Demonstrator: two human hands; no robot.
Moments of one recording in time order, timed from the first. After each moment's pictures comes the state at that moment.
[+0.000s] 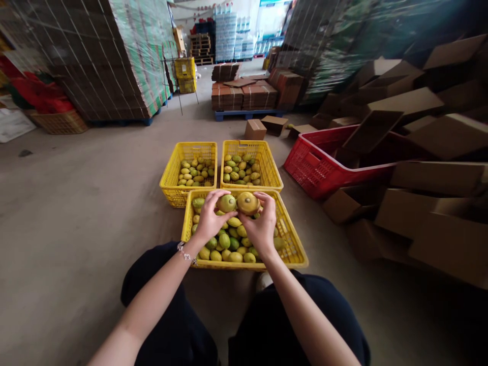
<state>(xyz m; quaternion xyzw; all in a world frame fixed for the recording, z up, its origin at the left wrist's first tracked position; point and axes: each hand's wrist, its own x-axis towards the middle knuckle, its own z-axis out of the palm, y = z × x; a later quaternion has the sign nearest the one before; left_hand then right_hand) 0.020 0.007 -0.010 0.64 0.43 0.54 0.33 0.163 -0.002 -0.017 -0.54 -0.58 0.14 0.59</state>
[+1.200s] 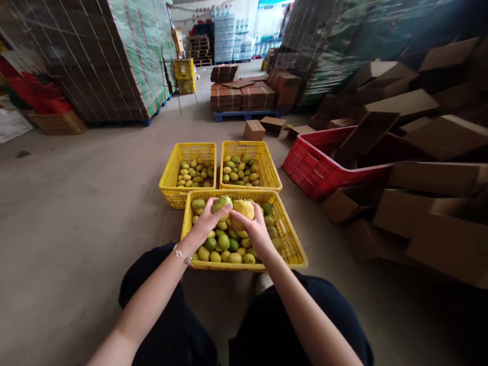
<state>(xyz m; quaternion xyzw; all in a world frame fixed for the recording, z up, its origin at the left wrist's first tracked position) 0.021 0.002 -0.004 0.40 0.44 0.53 0.61 0.155 -0.006 -0.016 -0.50 -0.36 0.53 0.58</state>
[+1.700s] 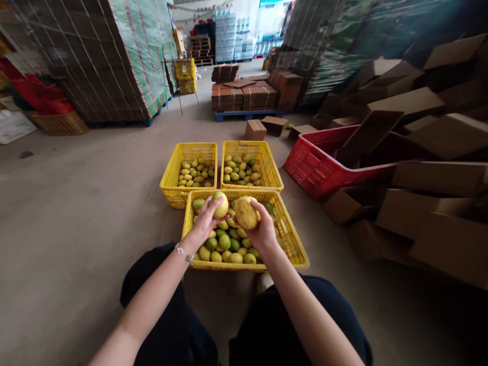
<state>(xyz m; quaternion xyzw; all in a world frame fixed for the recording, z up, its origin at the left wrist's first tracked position) 0.019 0.012 -0.005 0.26 0.40 0.56 0.68 0.156 -0.003 0.007 -0.39 -0.18 0.68 0.60</state>
